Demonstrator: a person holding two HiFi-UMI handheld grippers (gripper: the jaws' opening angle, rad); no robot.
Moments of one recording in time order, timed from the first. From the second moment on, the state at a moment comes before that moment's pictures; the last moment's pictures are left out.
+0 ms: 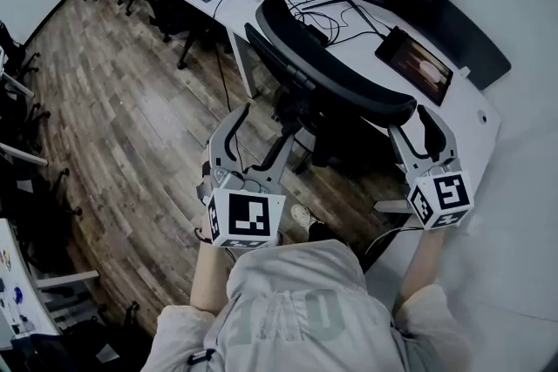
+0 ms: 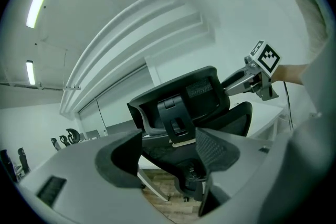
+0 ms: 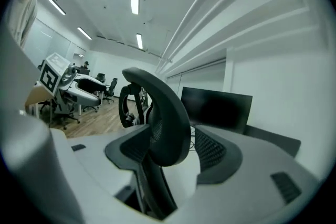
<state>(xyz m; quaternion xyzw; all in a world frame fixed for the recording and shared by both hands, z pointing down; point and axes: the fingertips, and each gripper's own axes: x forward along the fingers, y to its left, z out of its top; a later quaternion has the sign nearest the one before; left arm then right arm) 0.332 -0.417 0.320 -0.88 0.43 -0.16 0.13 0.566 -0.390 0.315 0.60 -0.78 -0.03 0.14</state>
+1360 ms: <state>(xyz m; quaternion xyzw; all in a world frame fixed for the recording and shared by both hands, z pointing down) 0.244 -0.369 0.304 -0.86 0.50 -0.04 0.09 0.353 -0.340 0.285 0.59 -0.80 -0.08 -0.02</state>
